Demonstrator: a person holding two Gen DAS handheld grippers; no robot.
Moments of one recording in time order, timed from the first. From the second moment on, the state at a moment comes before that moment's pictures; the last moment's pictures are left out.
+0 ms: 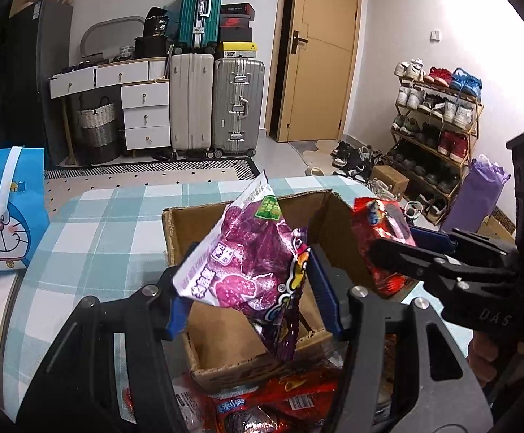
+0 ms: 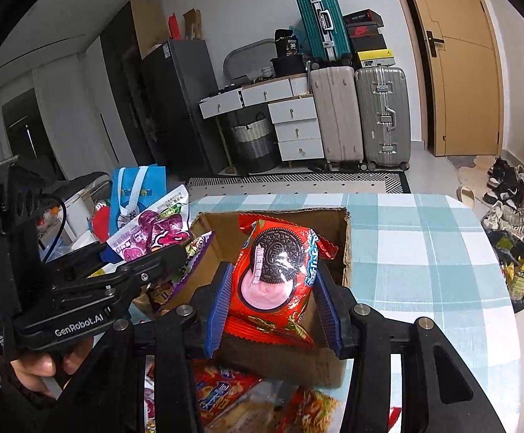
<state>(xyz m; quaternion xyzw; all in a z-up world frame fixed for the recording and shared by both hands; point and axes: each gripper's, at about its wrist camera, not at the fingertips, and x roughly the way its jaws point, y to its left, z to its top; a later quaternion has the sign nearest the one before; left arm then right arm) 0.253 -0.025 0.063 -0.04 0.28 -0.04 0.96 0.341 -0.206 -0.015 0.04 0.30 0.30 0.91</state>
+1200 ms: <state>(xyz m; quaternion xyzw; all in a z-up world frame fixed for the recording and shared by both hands) 0.203 -0.024 0.052 -0.03 0.29 -0.04 0.95 0.316 -0.252 -0.020 0.07 0.29 0.28 0.91</state>
